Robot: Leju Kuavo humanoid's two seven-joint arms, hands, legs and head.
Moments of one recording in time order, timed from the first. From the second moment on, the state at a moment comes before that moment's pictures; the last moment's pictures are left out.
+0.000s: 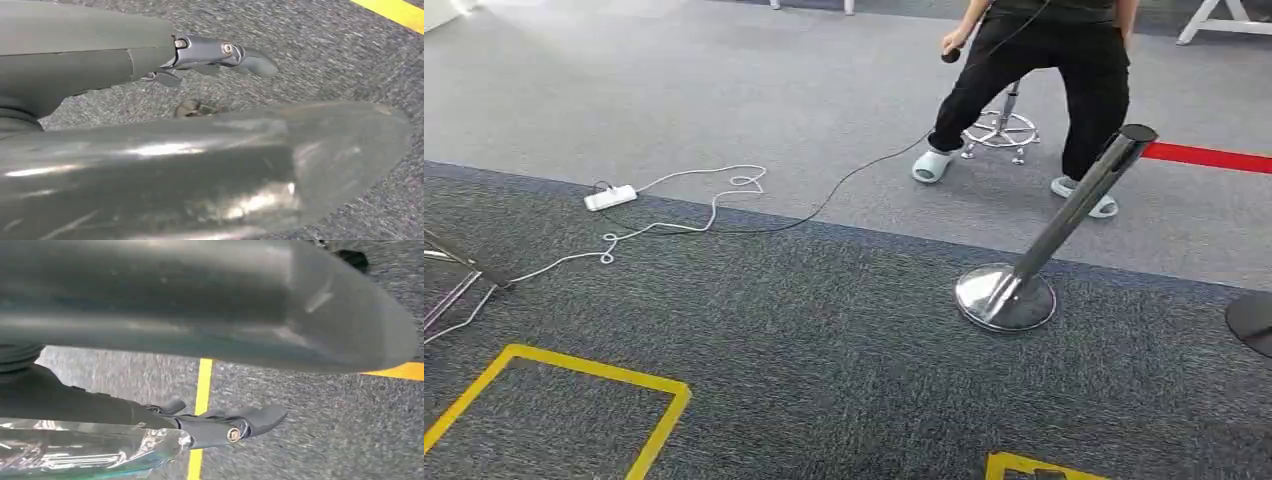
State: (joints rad) left arm -0.08 -0.15 1.42 -0.22 -1.01 0.05 -0.17; right arm -0.11 0.18 -1.31 -0.22 1.23 -0.33 -0.05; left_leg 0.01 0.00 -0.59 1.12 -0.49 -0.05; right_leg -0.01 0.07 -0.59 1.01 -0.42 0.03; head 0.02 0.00
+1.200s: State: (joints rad) left arm -0.09 -0.19 1.42 -0.22 -1.06 0.05 -0.19; right arm -0.09 0.15 -1.33 -0.23 1.20 -0.37 -0.03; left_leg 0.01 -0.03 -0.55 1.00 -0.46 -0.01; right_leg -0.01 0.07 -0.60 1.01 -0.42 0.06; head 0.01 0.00
